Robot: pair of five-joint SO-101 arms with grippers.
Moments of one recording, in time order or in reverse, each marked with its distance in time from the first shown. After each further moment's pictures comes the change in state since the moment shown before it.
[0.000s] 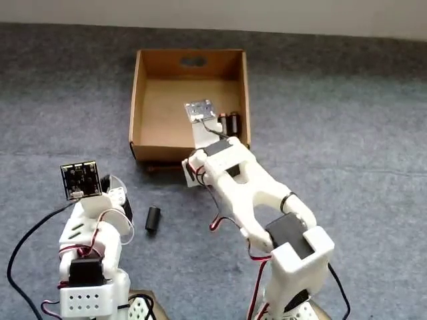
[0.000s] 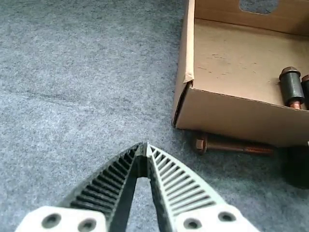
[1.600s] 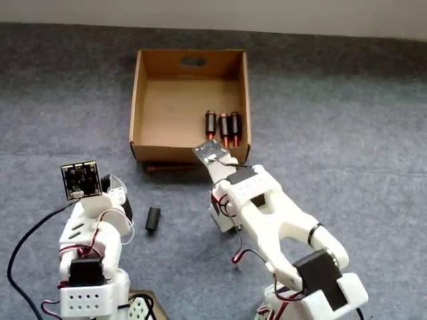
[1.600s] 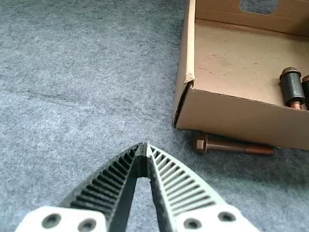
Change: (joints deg) left arm 0.0 0.0 0.0 0.0 0.0; right arm 0.9 -21.4 25.6 9.9 18.4
